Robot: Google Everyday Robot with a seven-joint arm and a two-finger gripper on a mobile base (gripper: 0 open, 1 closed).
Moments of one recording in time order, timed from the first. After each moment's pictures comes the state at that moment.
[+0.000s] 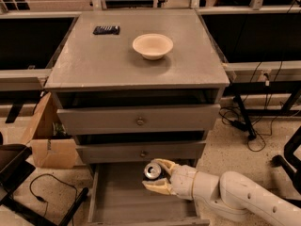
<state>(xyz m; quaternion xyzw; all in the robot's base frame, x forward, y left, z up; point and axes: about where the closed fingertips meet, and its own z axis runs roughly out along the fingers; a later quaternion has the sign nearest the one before) 0.459 -0.017 0.587 -0.47 0.66 0.28 0.53</state>
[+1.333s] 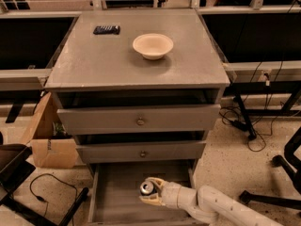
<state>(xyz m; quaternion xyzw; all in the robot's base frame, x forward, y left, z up) 0.496 0.002 0.369 -0.48 0.65 0.30 0.51</state>
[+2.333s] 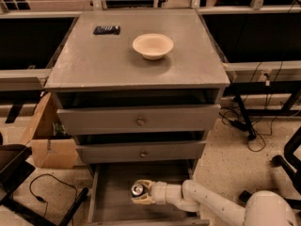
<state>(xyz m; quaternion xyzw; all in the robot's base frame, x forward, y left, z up) 0.529 0.050 0.263 -0.51 0.61 0.37 0.49</state>
